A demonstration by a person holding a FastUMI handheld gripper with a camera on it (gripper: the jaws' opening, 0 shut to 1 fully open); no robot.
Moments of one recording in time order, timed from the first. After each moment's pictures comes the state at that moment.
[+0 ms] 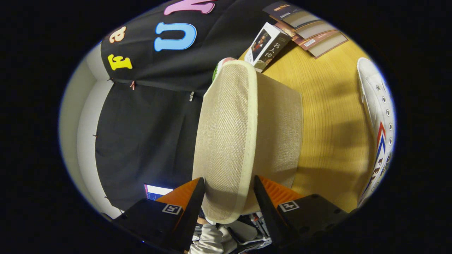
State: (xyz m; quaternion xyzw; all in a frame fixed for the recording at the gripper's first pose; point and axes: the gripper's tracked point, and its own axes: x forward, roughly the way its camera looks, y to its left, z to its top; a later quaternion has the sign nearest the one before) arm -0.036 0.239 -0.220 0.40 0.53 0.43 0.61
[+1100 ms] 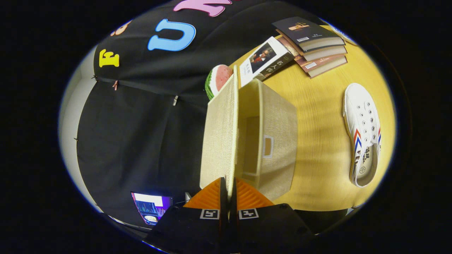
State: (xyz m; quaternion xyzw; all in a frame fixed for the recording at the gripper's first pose) arm -0.034 0.244 -0.137 0.34 0.54 0.36 0.68
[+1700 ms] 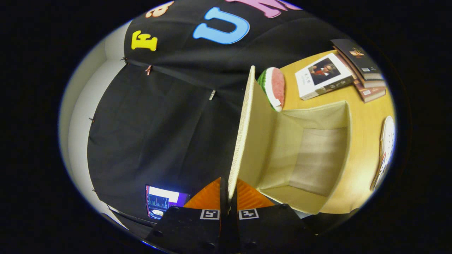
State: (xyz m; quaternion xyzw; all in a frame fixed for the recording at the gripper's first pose) arm -0.056 0.363 -0.014 0.32 0.49 0.47 0.66
